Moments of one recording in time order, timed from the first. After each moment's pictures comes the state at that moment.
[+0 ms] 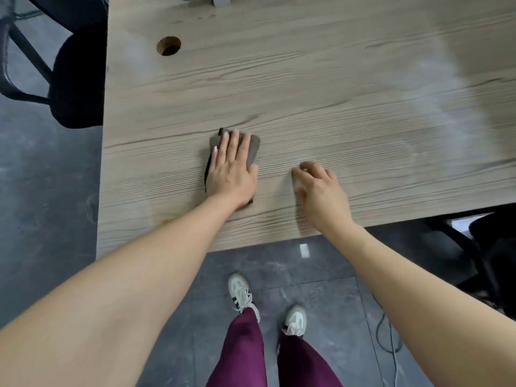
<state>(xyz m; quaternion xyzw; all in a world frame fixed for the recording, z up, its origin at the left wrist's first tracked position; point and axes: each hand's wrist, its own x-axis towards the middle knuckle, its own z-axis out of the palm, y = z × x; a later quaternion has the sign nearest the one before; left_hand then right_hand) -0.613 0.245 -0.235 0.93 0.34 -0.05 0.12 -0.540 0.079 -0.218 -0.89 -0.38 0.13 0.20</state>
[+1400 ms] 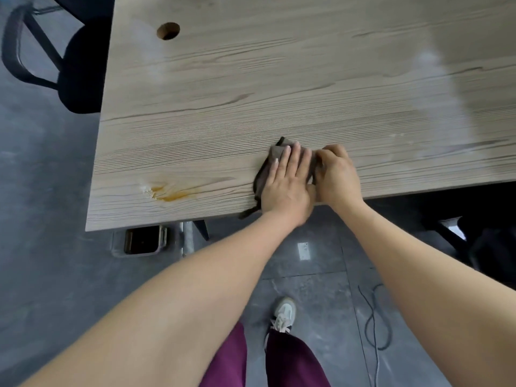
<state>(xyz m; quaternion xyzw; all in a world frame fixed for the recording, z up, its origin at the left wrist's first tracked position) -0.599 0.097 -0.234 0.96 0.26 -0.06 0.12 -0.517 0.027 -0.224 -0.90 -0.32 0.10 0.29</state>
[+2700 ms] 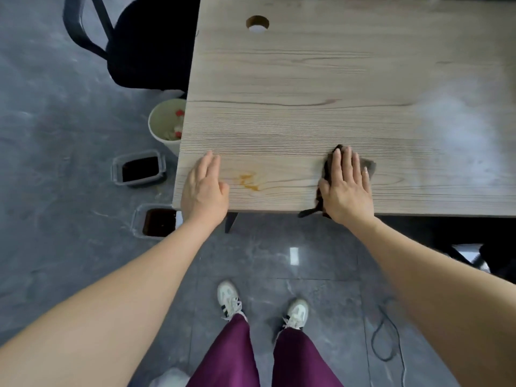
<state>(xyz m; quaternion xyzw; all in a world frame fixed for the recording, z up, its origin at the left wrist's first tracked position) -0.823 0.287 -0.220 0.86 0.46 0.05 0.21 -0.624 0.118 -0.232 -0.92 -0.37 0.14 0.05</state>
